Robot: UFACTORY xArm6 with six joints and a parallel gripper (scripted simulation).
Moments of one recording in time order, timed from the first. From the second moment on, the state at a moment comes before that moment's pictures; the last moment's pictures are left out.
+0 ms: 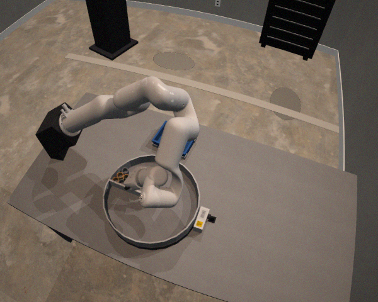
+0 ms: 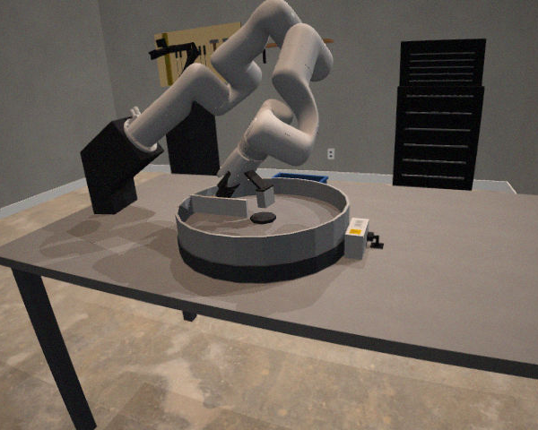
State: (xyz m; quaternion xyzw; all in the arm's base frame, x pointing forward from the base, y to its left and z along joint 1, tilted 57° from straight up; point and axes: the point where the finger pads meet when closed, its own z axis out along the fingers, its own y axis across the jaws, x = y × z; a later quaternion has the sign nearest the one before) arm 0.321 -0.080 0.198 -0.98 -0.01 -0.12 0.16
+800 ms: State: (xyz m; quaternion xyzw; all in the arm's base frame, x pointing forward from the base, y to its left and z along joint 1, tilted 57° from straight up) arm 0.329 -0.077 0.192 -0.98 -0.01 -0.12 0.16
